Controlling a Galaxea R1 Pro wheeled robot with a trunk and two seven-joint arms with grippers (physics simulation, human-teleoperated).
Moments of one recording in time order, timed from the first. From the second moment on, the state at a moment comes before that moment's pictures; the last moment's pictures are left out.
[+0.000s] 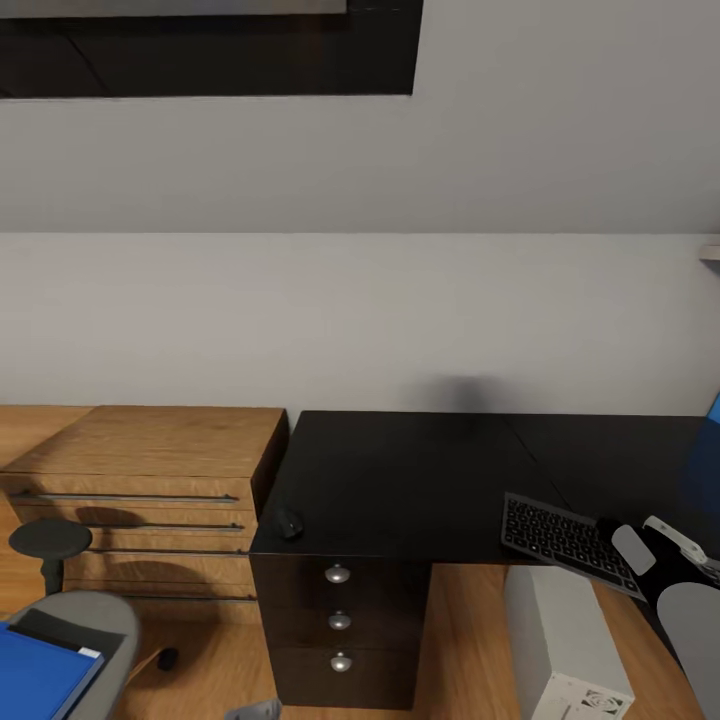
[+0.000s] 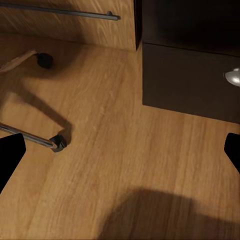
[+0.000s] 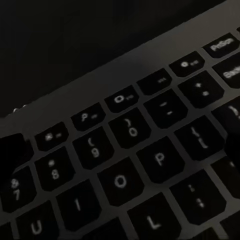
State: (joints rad) left arm -0.07 0.04 -0.58 -0.87 0.54 0.03 0.65; right arm -0.82 -0.34 -0.31 -0.33 -0.46 0.19 -0.36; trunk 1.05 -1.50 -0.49
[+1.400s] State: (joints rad) left arm -0.07 0.03 -0.59 -0.84 0.54 0.03 0.65; right arm -0.82 -0.32 -0.31 -0.34 -0.46 0.19 -0.37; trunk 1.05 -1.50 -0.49
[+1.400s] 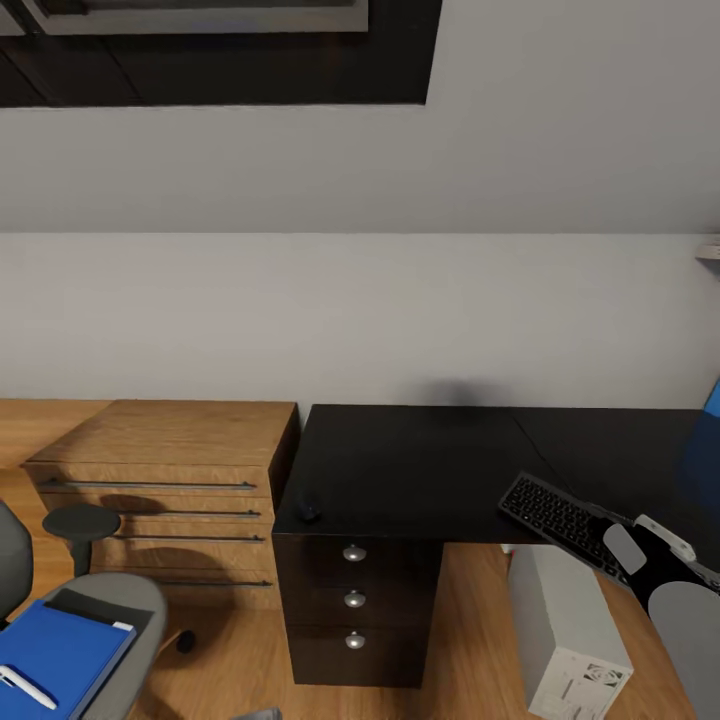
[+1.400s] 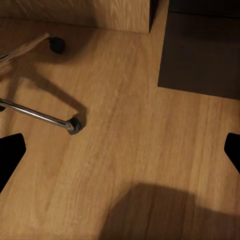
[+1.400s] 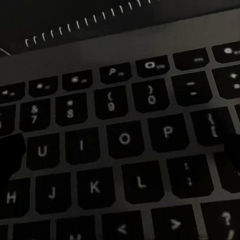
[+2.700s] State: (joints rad) left arm -0.07 0.02 -0.59 -0.79 0.54 0.03 0.65; right arm -0.82 -0.28 -0.31 -0.37 -0.46 0.14 -0.37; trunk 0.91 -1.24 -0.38
